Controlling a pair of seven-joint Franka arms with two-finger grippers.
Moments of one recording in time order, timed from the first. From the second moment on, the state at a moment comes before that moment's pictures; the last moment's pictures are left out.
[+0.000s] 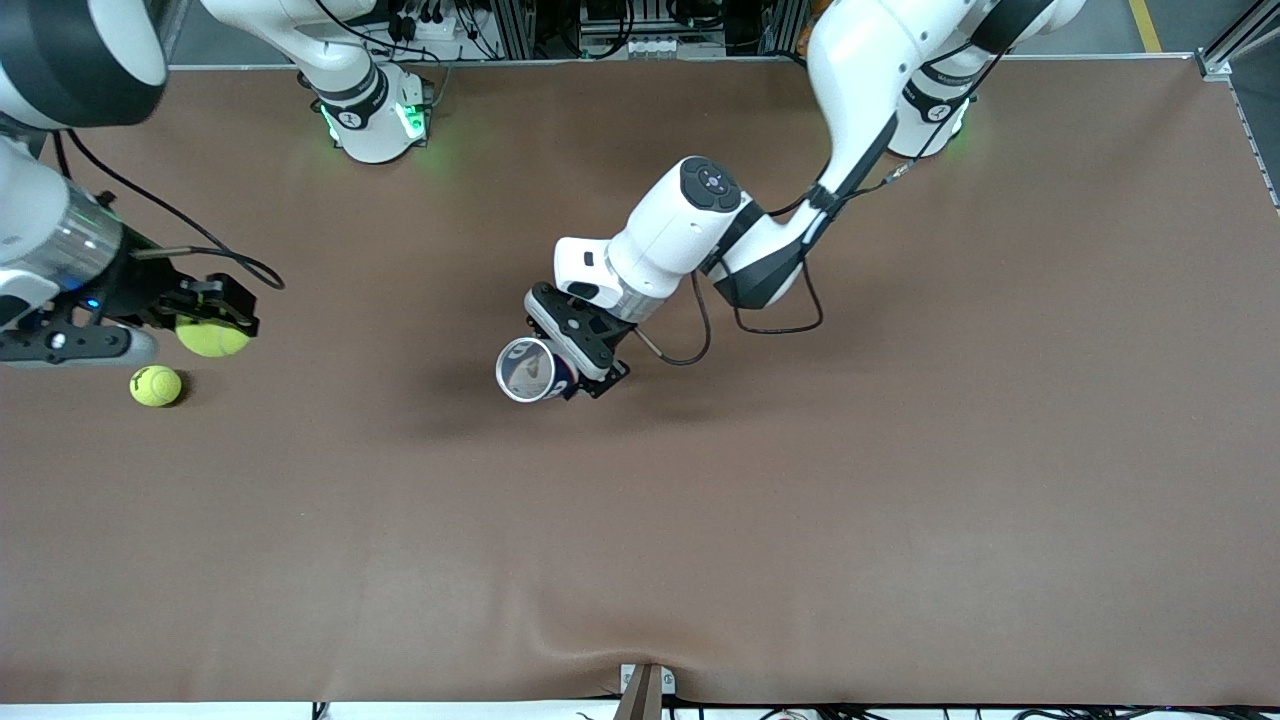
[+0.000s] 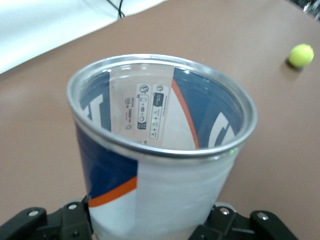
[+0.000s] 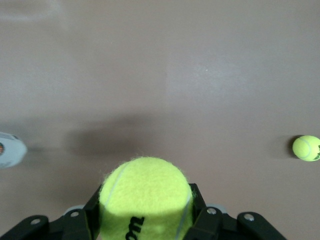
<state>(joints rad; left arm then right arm) -0.59 0.72 -0.31 -1.45 -0.04 2.85 0.02 0.12 0.14 0.00 -1.51 0.06 1.65 0.11</state>
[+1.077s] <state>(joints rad) -0.68 1.00 -0.31 -1.51 -0.04 3.52 -0.01 0.29 0.24 0.01 -1.51 0.03 1.79 0.42</state>
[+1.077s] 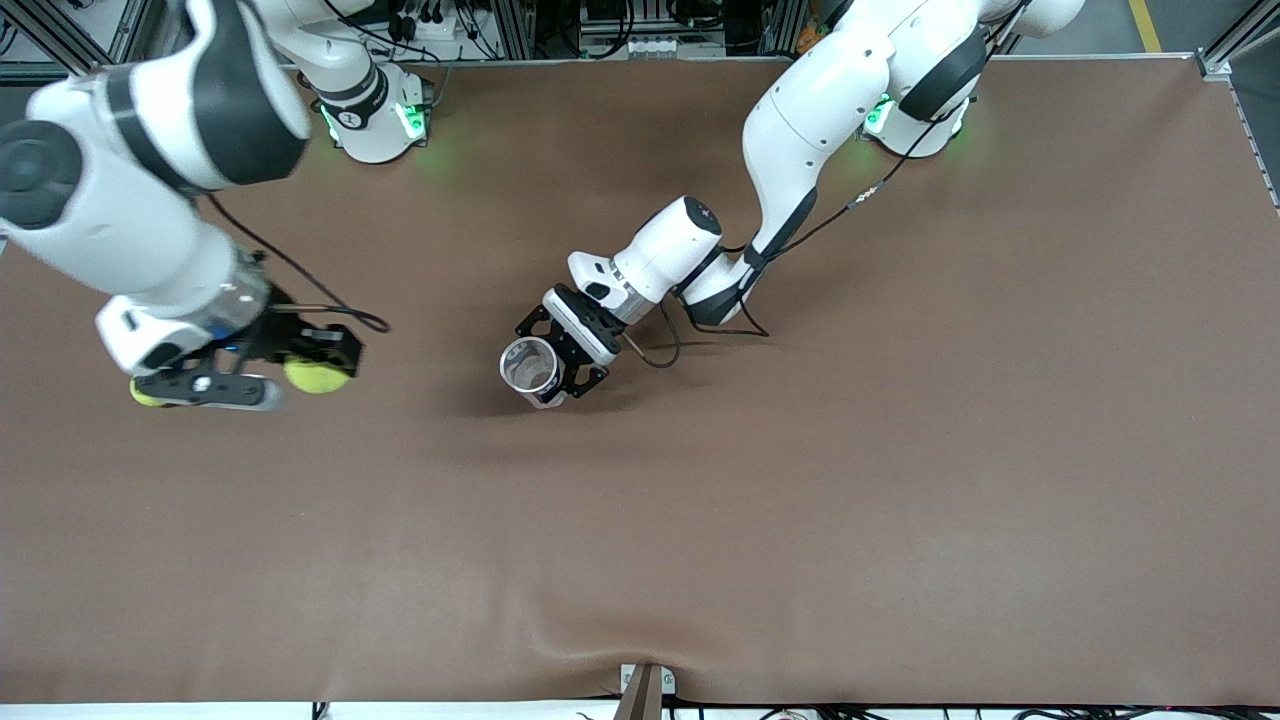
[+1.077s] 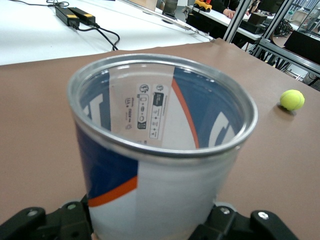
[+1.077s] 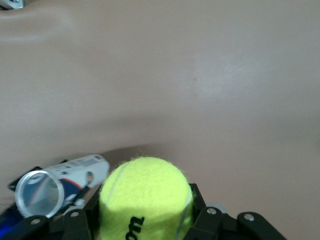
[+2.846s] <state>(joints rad) -0.73 1.02 -0.25 -1.49 -0.04 3.53 0.00 0.54 0.45 0.01 -1.52 0.03 1.88 0.78</state>
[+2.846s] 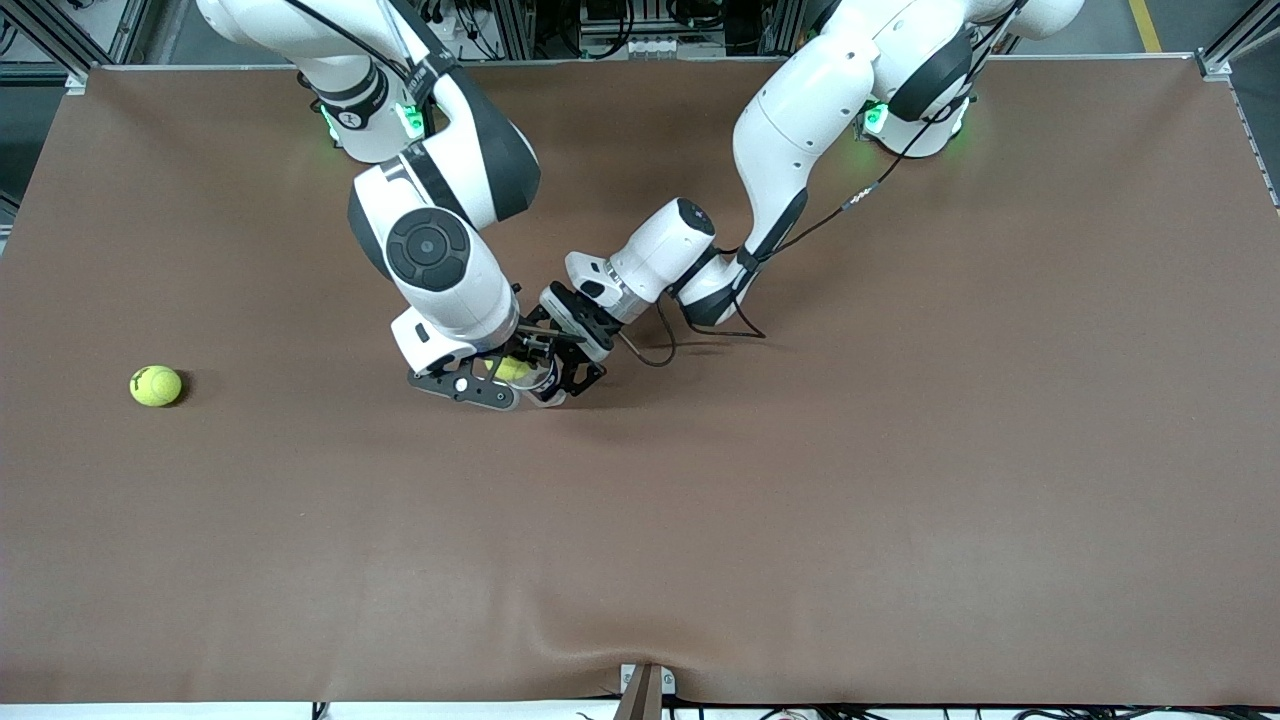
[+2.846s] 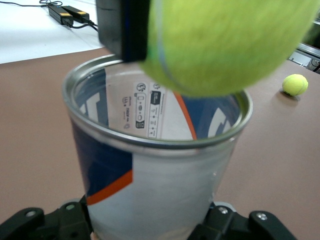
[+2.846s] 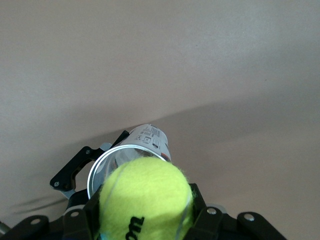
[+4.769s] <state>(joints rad) -0.74 1.02 -0.25 -1.49 -0.04 3.53 0.00 0.24 0.34 -0.03 -1.46 0.02 1.64 0.36</state>
